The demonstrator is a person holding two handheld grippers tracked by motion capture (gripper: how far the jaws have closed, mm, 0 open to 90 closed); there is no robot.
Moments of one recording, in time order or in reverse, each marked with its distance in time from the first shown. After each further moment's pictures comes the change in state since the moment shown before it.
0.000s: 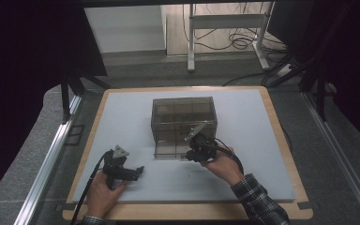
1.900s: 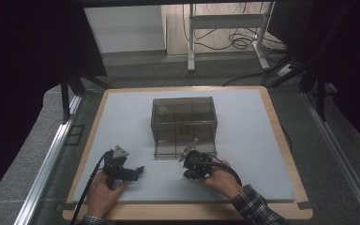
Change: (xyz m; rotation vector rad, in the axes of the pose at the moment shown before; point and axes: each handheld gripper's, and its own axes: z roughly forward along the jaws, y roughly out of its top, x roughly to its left) left arm -0.001 0.000 0.000 -0.004 0.000 -0.010; right arm 0.038 -0.019 0.026 0.128 0.069 -0.085
